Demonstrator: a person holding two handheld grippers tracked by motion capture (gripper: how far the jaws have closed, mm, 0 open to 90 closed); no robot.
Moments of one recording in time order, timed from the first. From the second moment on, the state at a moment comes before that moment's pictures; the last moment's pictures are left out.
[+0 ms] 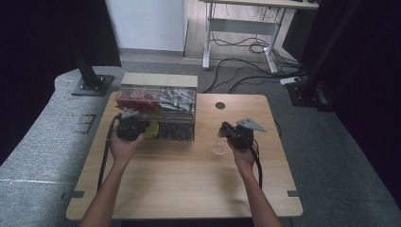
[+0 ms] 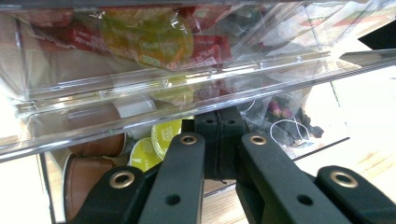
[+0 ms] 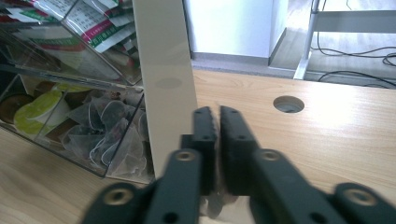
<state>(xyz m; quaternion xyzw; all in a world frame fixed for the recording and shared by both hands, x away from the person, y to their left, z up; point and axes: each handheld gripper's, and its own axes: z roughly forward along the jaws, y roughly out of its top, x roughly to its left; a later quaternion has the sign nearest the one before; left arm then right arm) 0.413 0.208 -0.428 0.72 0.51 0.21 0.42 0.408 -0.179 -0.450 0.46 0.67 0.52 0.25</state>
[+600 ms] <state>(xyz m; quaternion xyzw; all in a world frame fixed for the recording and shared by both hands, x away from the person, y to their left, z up) 0.413 0.208 -0.430 0.72 0.51 0.21 0.42 0.398 -0.180 -0.449 0.46 0.67 0.52 0.26</state>
